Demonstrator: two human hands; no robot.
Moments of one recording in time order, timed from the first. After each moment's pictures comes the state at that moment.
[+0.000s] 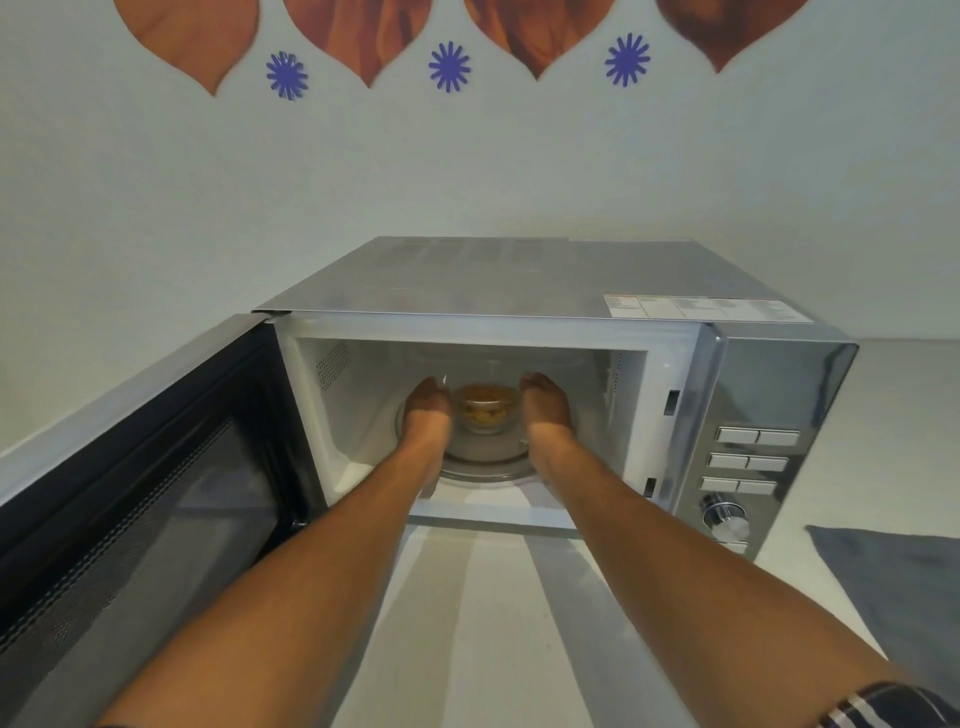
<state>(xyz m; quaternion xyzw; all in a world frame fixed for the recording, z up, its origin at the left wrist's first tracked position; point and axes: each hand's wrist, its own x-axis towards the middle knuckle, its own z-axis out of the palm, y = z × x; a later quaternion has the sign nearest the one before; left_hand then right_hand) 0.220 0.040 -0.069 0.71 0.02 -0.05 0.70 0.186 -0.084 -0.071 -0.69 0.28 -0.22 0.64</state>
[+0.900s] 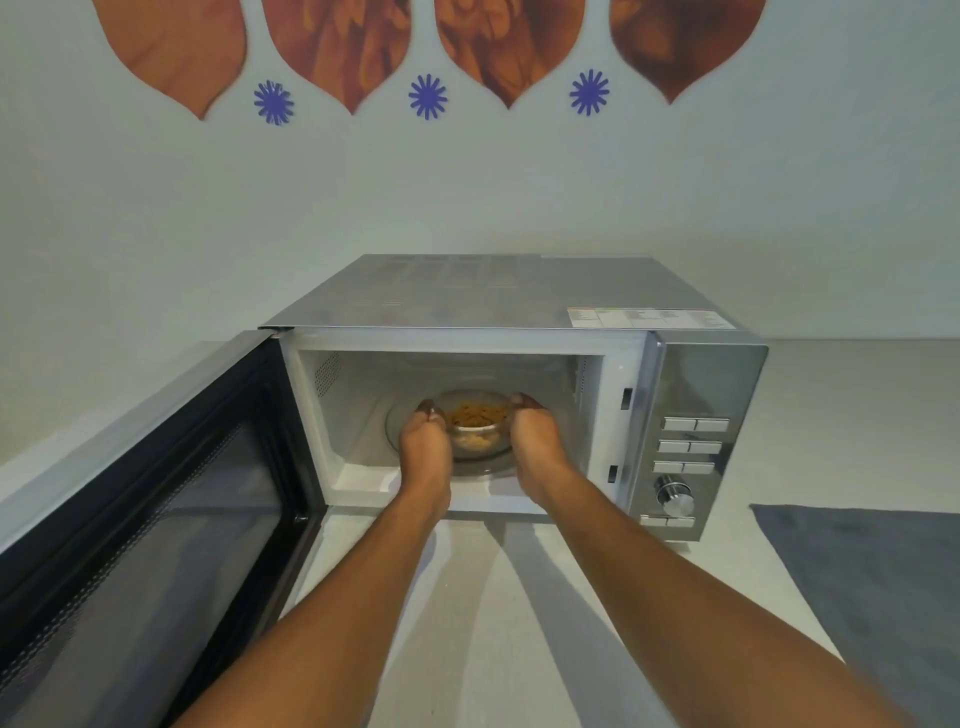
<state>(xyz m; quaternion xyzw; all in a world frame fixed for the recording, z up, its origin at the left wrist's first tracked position) 0.141 0.048 -0.055 0.61 0.08 -0.07 0.79 0.113 -0.060 -0.056 -0.59 0.28 -0.16 0.74</state>
